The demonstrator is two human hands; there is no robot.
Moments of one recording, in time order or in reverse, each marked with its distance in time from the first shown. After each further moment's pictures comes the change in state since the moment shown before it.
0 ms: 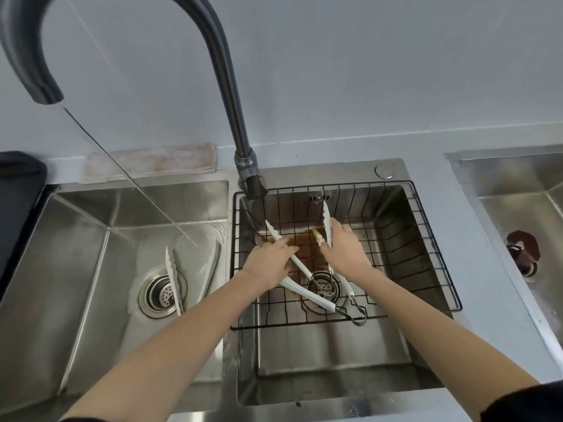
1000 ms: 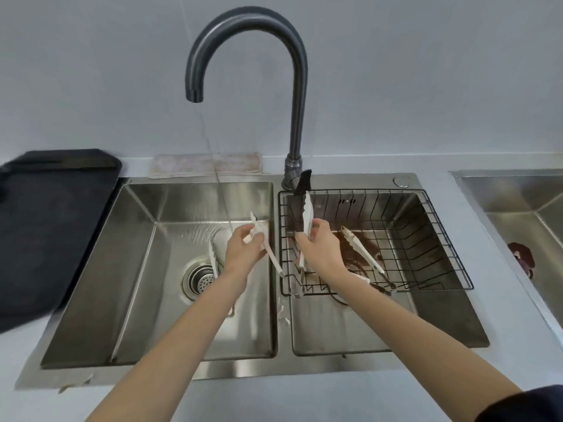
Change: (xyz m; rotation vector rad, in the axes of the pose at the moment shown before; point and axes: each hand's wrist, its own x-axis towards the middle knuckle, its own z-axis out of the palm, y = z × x) left_hand -0.128 -0.059 -0.012 -1.595 0.628 -0.461; right_hand -0.093 -0.128 0.039 0.572 0.130 -0.001
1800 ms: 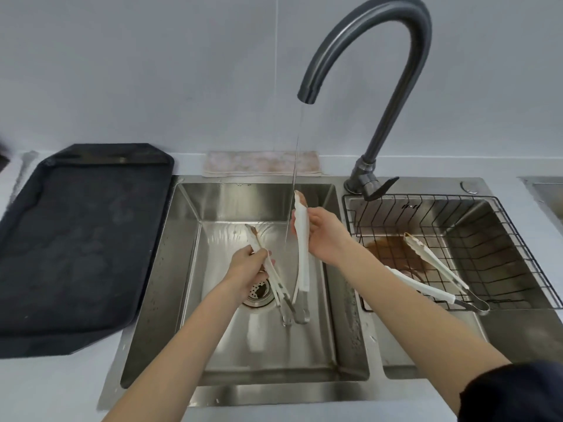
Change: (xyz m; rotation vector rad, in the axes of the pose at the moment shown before) left_hand 0.071 -0.013 -0.134 -0.075 -0.122 -0.302; right_hand 0.043 -0.076 0.120 1.115 -0.386 0.468
